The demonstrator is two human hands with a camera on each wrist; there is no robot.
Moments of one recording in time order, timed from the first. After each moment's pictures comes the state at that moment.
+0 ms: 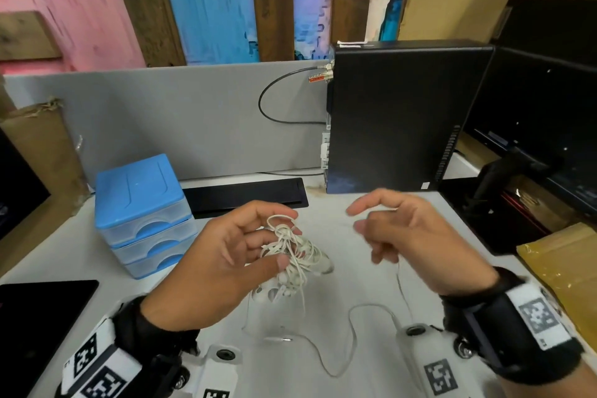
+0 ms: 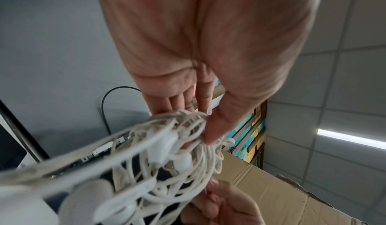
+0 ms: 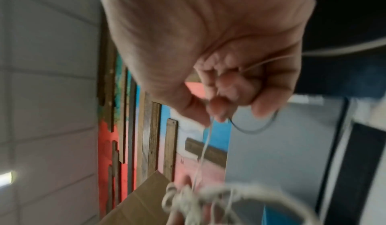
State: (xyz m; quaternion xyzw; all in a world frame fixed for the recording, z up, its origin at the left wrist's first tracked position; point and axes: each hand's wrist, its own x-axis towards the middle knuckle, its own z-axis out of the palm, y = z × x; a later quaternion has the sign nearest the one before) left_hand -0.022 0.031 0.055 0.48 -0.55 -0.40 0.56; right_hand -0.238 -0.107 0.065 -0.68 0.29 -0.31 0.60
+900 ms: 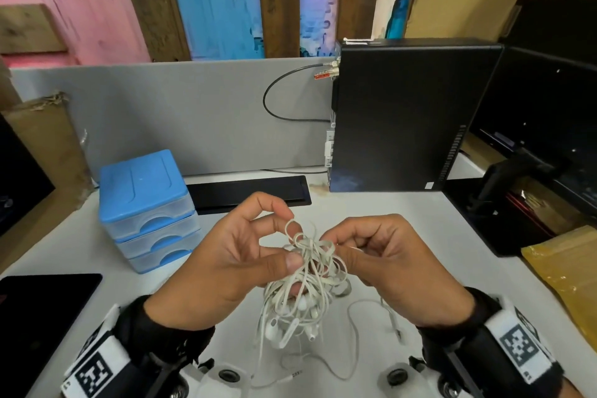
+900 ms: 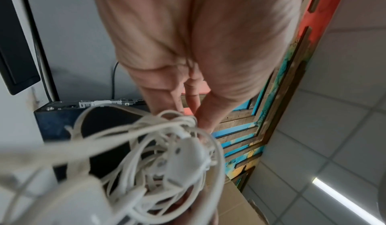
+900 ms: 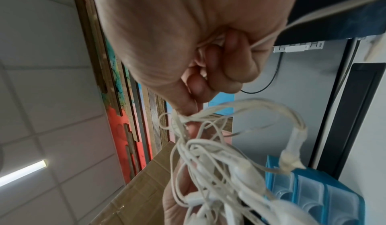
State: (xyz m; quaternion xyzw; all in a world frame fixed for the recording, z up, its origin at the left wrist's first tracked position) left_hand -0.027 0.032 0.059 0.39 -0.49 -0.51 0.59; right_hand -0.218 -0.067 0.066 -0.67 0.13 -0.31 0.66
